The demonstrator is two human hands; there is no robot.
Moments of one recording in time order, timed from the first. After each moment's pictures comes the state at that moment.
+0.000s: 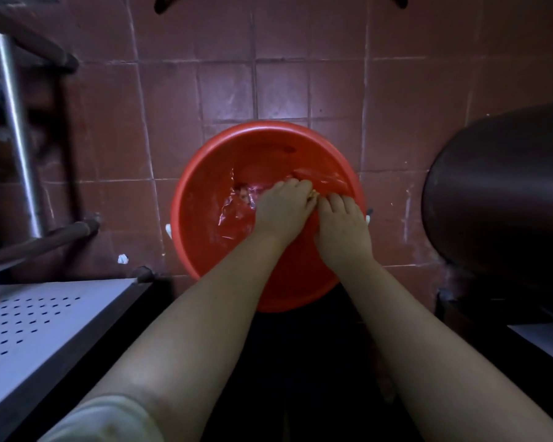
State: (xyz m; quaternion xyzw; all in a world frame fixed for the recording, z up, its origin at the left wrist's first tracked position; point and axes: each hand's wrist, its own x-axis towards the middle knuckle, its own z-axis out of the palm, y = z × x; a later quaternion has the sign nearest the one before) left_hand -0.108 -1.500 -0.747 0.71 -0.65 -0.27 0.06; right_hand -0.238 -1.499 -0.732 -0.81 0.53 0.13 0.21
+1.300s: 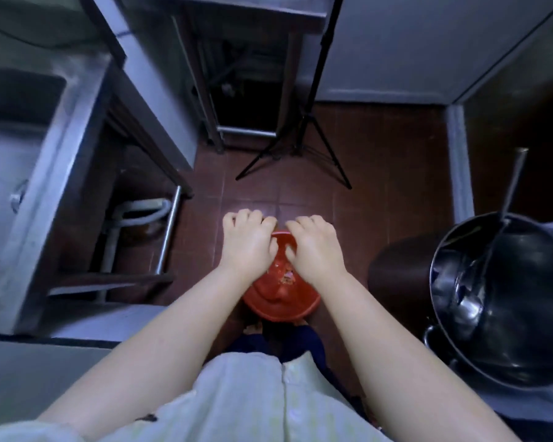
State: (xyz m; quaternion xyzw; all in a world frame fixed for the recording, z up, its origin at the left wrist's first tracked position) left_hand -0.002 -1.460 -0.266 0.76 -0.64 -0.06 0.05; right_hand -0.142 -1.511 -0.263 -0.89 0.43 -0.06 0.14
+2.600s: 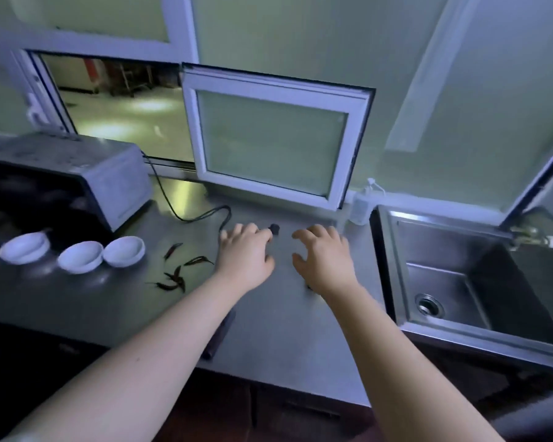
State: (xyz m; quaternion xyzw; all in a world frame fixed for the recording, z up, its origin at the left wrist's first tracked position) left_hand -0.009 -0.906 0.037 0.98 0.16 0.14 0.05; right_hand 0.061 -1.055 0.038 -0.91 -0.36 -0.13 0.17
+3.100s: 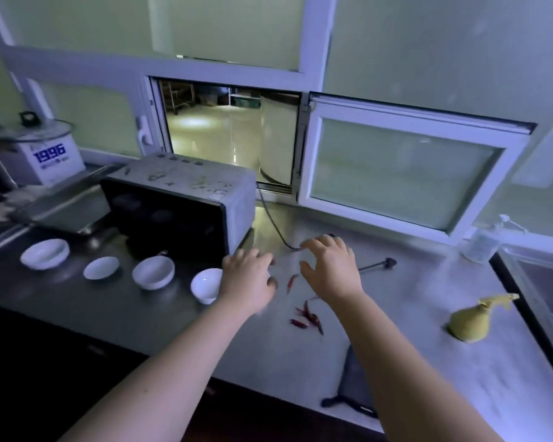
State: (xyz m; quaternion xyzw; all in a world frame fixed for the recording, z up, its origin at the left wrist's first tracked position) left_hand -0.160 -0.535 0.012 0.97 0.20 0.14 0.06; right_hand -0.062 -0.678 0.034 -0.90 -0.38 -0.11 0.20
